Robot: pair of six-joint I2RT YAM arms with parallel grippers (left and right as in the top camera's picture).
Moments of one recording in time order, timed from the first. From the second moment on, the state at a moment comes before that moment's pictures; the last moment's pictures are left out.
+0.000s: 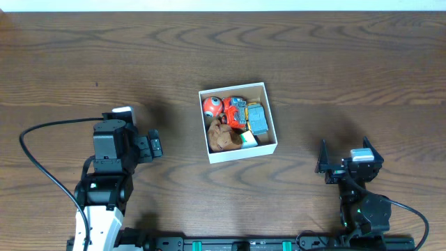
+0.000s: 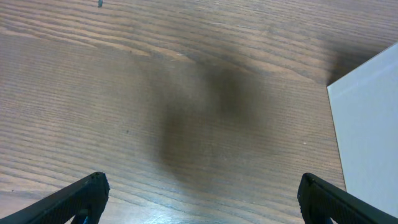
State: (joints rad) left arm -0.01 0.90 0.63 -0.55 -0.06 -0.15; right arm 0.09 0.01 0.01 -0.07 0.06 -0.09
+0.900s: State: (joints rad) left arm -0.01 0.21 0.27 -0.55 -0.06 -0.14; right arm 0.09 0.01 0.01 -0.07 0.06 -0.09
